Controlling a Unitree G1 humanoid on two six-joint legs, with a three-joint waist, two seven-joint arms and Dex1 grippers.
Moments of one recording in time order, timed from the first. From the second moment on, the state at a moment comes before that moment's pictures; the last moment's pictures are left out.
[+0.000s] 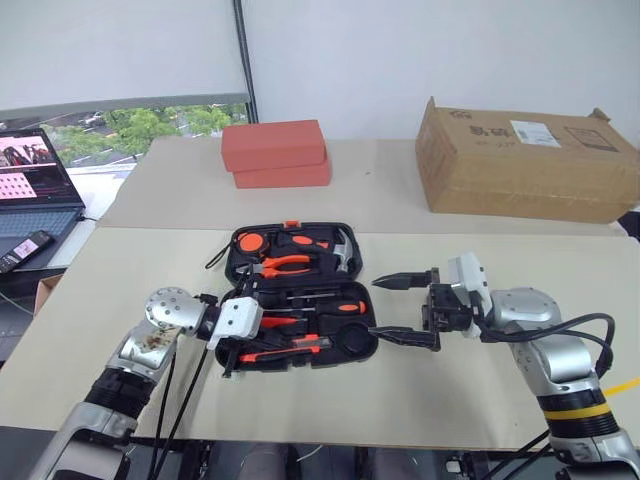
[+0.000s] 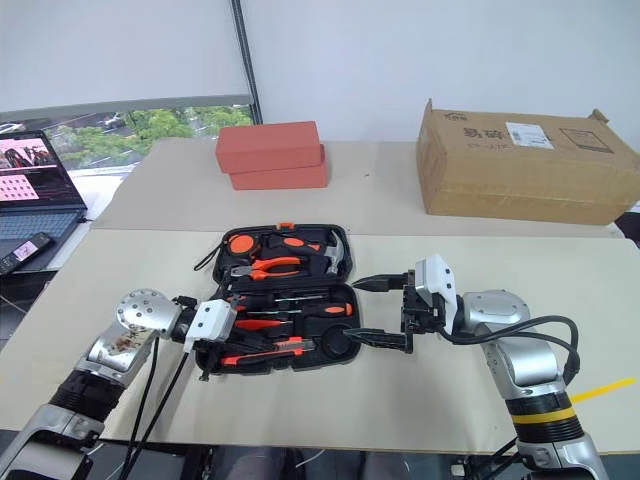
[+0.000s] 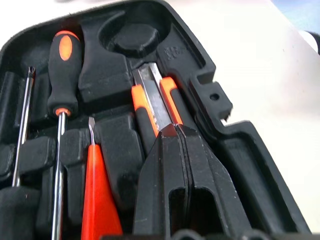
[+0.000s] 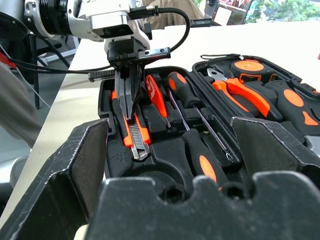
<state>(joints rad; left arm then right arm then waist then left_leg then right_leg) -0.37 0.67 -0.26 0.21 -0.20 -0.19 -1.46 -0.29 -0.62 0.03 -0.13 0.49 0.21 1.25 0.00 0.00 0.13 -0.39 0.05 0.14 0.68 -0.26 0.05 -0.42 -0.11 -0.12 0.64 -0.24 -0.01</state>
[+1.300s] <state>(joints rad) -0.26 0.89 0.09 -0.42 -0.71 0.54 -1.28 -0.37 -0.90 0.12 0.11 0.17 0.40 1.15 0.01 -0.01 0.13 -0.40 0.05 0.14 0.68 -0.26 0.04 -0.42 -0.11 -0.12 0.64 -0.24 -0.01</state>
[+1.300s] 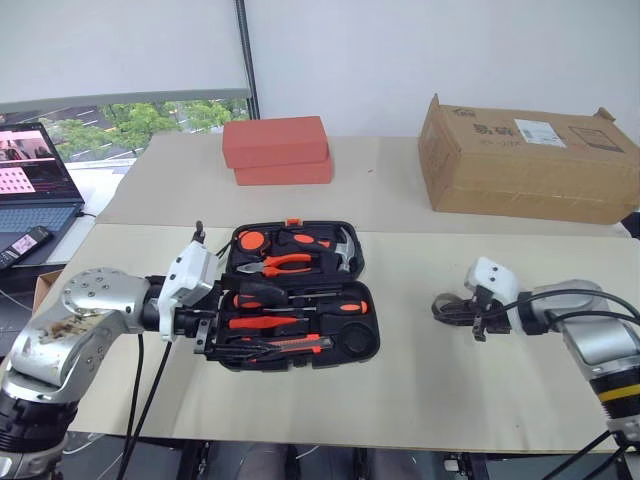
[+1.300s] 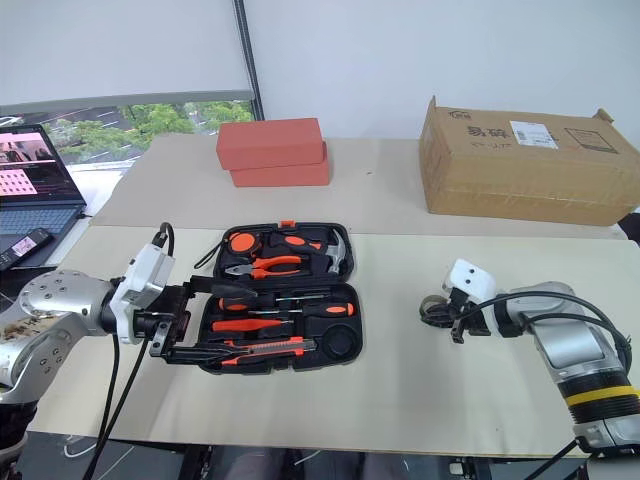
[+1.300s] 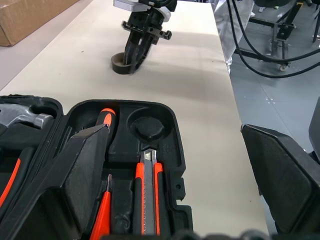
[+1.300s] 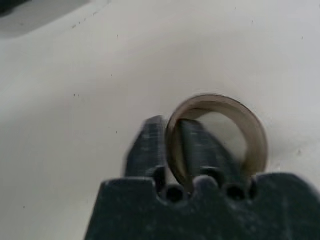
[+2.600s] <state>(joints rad) -0.19 0.92 0.14 -0.46 -0.73 0.54 -1.24 -0.49 -0.77 0.43 -0.41 0.22 0.68 1.18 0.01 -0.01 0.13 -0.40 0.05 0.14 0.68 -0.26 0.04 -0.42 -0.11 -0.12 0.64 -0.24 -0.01</state>
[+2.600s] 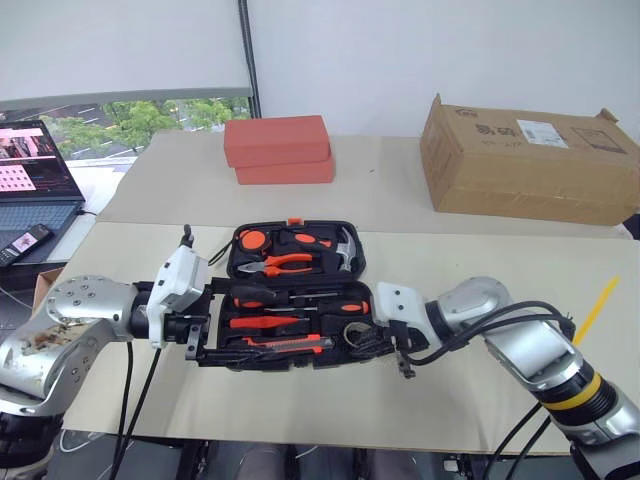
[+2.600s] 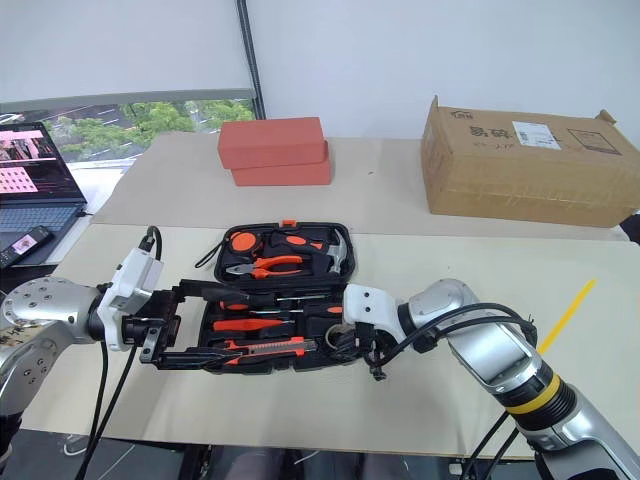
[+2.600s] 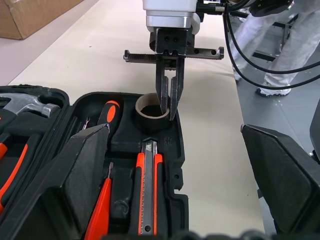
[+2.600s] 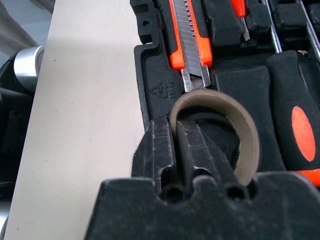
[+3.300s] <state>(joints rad) -0.16 0.83 0.22 -0.23 -0.71 0.54 -1.12 -0.57 -0.57 0.10 -0.12 0.38 0.72 0.98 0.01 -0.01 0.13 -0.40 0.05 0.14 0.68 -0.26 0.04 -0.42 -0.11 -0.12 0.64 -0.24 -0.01</state>
